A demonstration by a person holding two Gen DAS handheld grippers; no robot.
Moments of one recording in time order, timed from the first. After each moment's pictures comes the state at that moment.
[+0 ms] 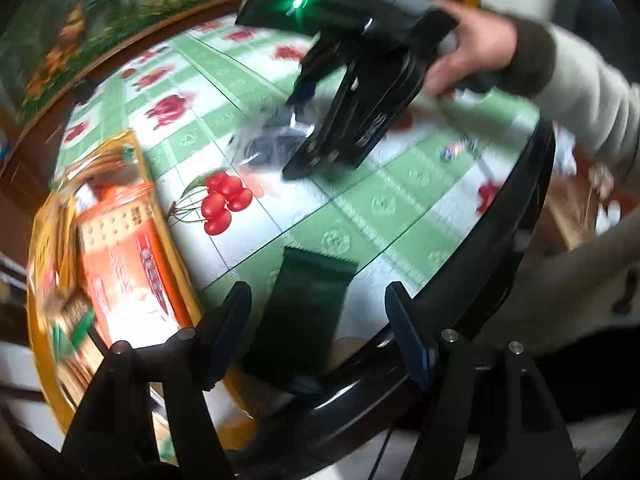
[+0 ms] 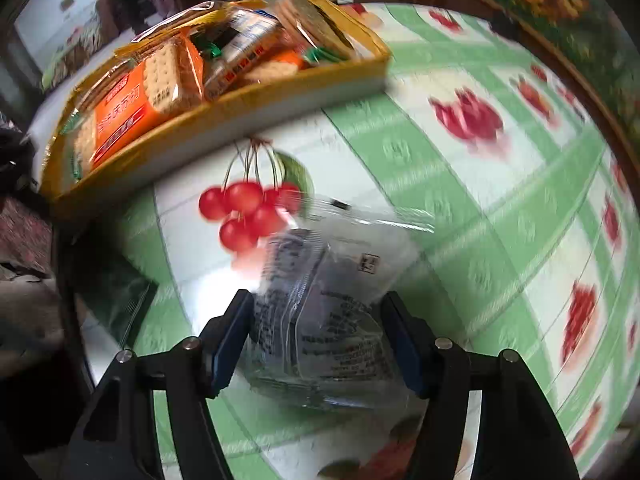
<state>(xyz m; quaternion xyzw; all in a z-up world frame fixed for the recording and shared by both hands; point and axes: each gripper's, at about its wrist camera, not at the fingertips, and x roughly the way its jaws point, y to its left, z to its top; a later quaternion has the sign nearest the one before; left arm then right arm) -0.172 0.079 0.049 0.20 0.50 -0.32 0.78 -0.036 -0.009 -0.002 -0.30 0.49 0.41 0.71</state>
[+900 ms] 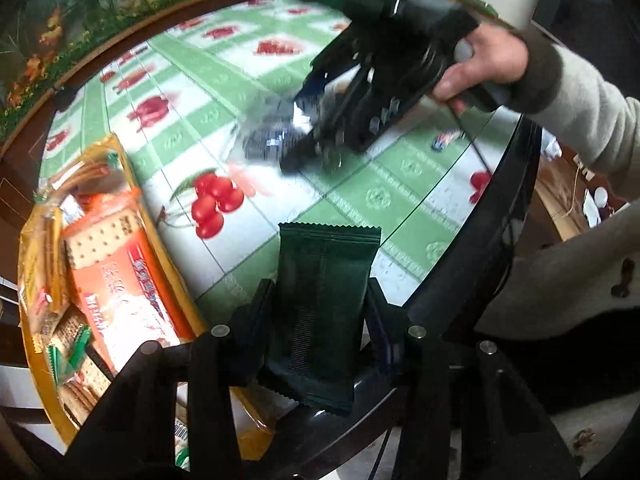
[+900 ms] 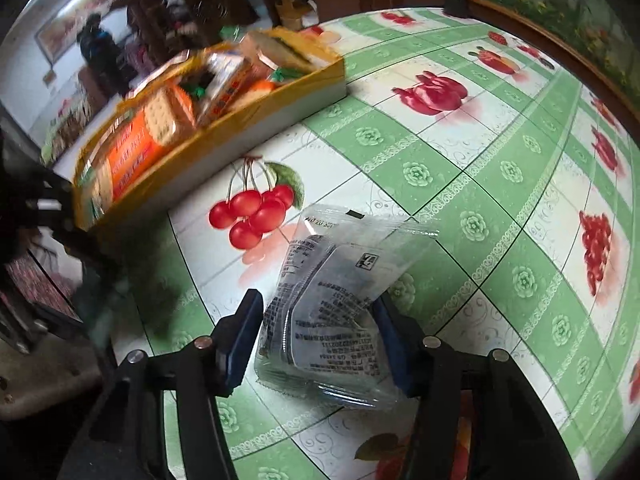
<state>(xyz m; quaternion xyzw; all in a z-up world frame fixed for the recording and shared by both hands) -0.172 0.091 0.057 0.18 0.48 -0.34 0.79 -0.043 -0.030 0.006 -0.20 0.50 0.40 0.74</state>
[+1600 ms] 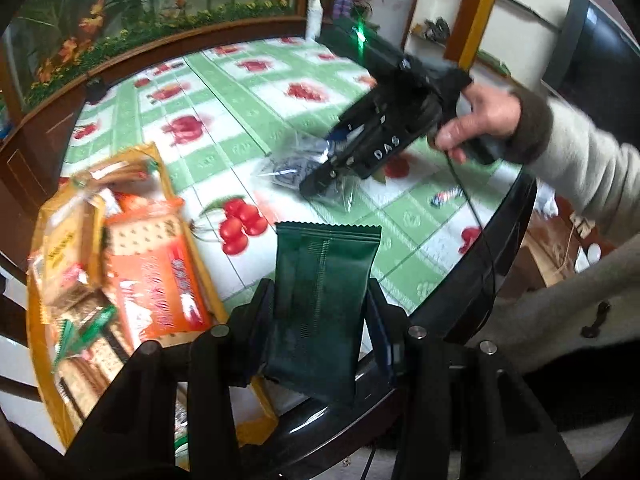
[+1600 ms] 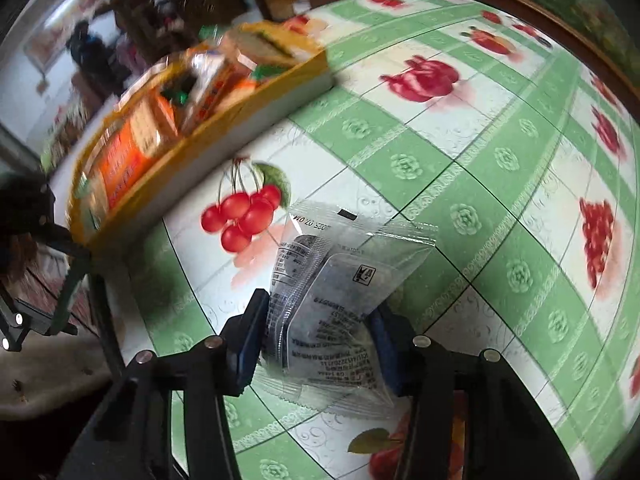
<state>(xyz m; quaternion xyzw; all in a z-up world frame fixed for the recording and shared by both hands) -0.182 0.116 0.082 0.09 0.44 -0.32 0.83 -0.016 -0.044 0.006 -0.15 0.53 0.40 0.73</state>
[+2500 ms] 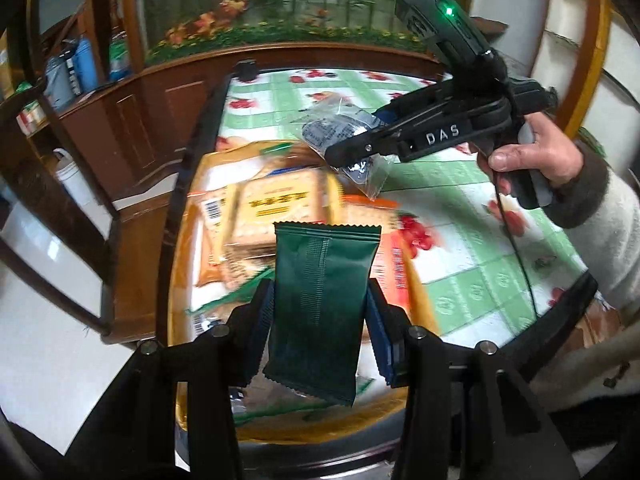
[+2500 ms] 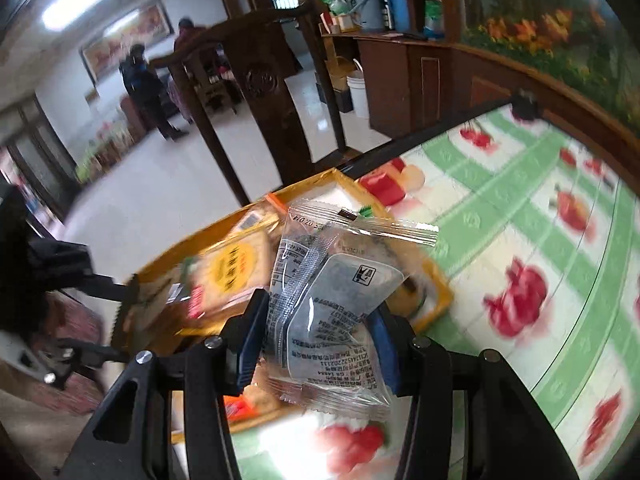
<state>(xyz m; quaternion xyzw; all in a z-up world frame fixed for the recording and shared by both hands) -0.168 0.228 0.090 0.02 0.43 -0.12 0.90 0.005 0.099 0.073 -0.16 0.40 0.48 0.76</state>
